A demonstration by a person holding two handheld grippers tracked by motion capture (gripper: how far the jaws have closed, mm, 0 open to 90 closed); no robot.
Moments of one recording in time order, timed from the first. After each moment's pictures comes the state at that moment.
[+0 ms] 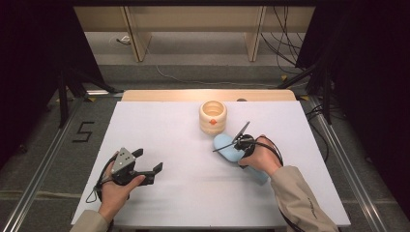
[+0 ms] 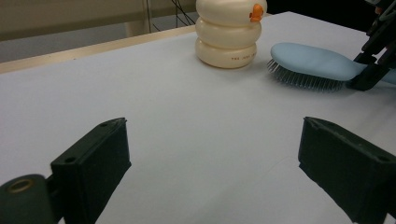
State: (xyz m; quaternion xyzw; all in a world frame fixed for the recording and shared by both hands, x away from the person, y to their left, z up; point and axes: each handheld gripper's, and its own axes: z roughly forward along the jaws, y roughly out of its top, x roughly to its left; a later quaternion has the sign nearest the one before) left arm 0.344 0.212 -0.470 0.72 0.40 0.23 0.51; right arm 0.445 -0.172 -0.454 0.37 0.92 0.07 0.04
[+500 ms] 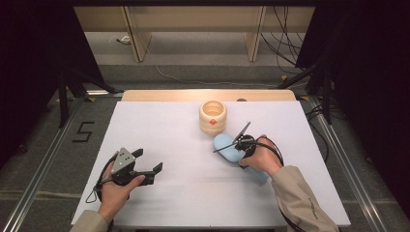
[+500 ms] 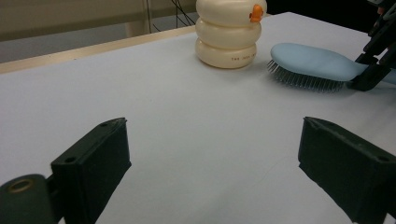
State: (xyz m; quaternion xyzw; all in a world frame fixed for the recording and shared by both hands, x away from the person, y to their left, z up) left arm 0.343 0.212 -0.470 0.72 0.40 0.23 0.51; right arm 0.443 -0.174 -0.454 0.38 0.92 0.08 0.04
